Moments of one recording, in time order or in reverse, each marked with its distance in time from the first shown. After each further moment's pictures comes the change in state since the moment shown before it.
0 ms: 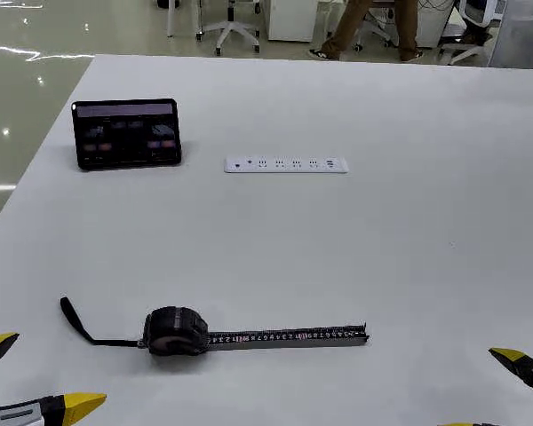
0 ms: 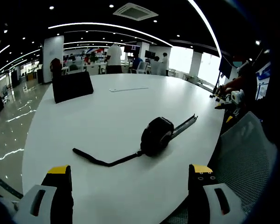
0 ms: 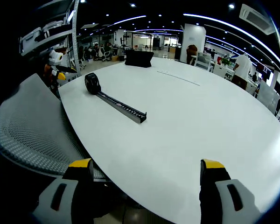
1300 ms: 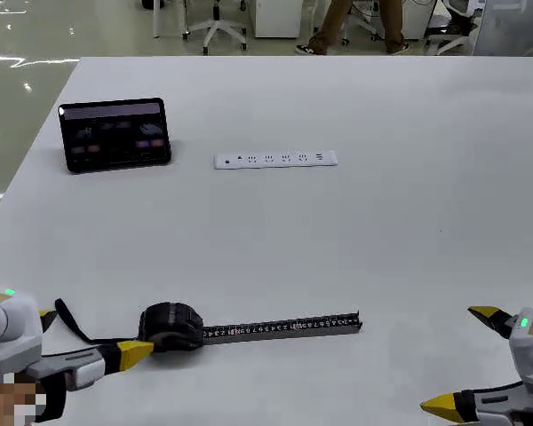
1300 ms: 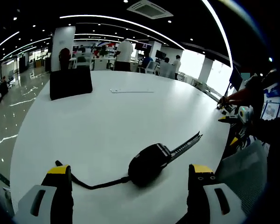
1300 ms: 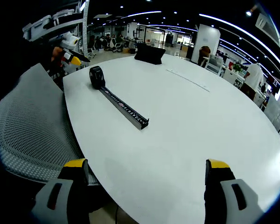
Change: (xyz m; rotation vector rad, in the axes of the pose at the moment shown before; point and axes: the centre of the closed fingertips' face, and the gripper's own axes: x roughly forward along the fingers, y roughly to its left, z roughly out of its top) left arm 0.049 -0.031 0.051 -0.136 0.008 0.031; right arm 0.026 -0.009 0.030 -0.130 0.056 0.051
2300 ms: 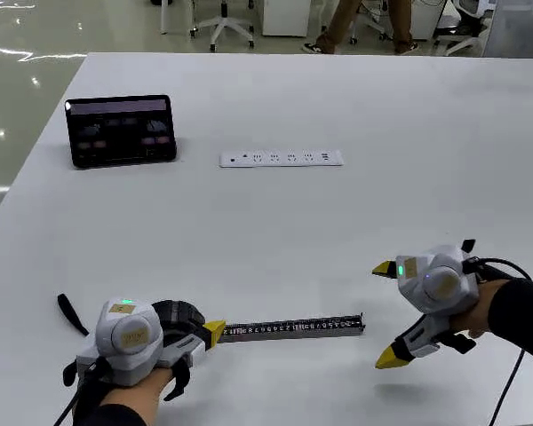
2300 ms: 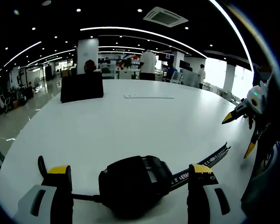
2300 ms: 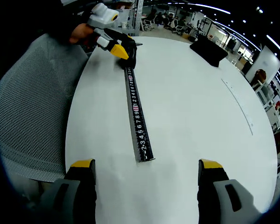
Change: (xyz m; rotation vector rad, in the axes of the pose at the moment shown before) left arm 0.073 -0.018 -0.015 -0.033 -0.147 0.297; right arm 0.100 0.005 0.049 -0.452 0.199 0.338
